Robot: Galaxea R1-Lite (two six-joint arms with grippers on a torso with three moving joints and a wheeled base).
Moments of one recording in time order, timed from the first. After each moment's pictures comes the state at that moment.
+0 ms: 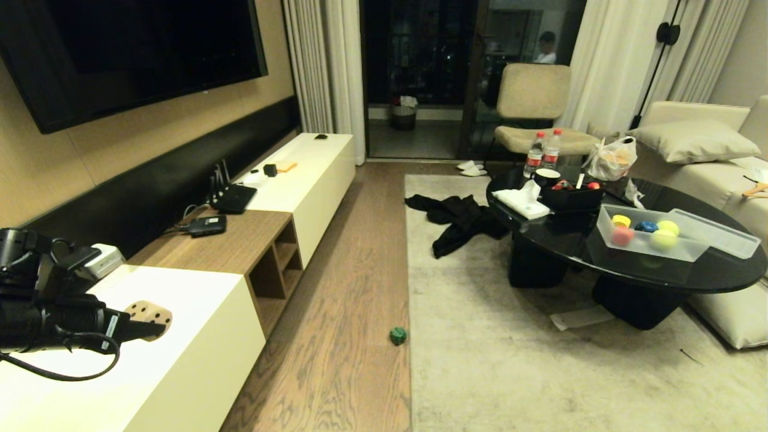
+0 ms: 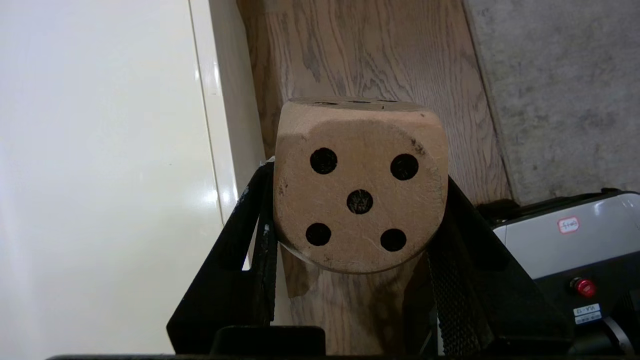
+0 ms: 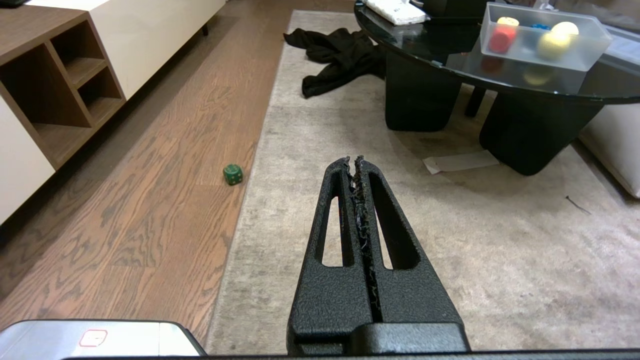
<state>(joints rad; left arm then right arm) 0.16 1.63 -0.77 -0.05 -0.32 0.29 -0.01 0.00 0.00 0.01 0.00 -0.02</state>
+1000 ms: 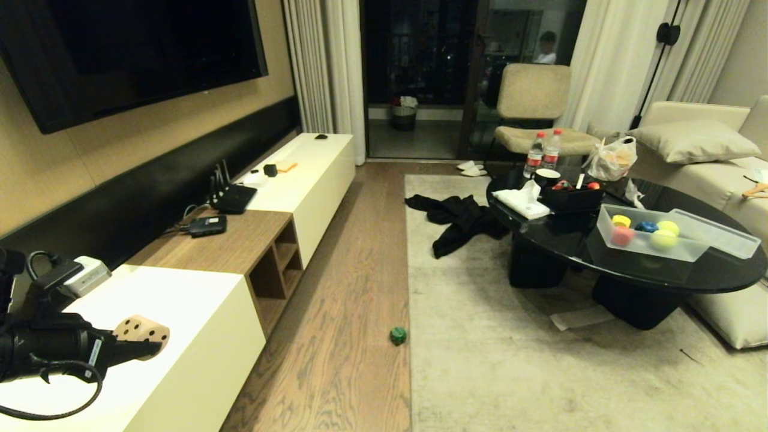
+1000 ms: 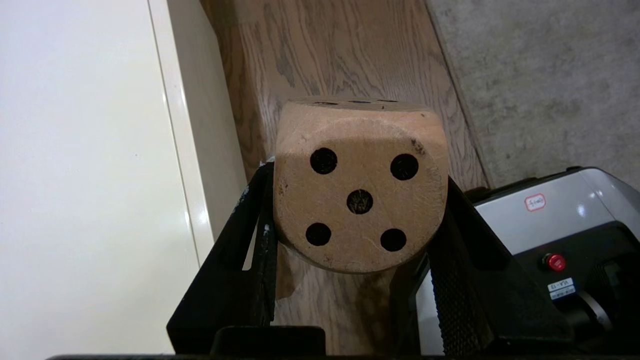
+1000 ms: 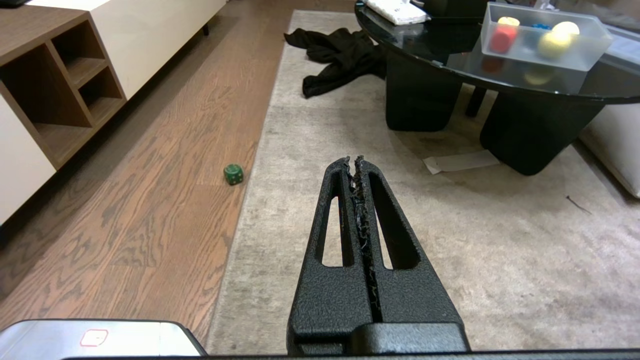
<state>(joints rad) 0.12 1.47 -0.62 -0.07 -0.35 0.29 -0.01 0.00 0.00 0.01 0.00 -0.02</state>
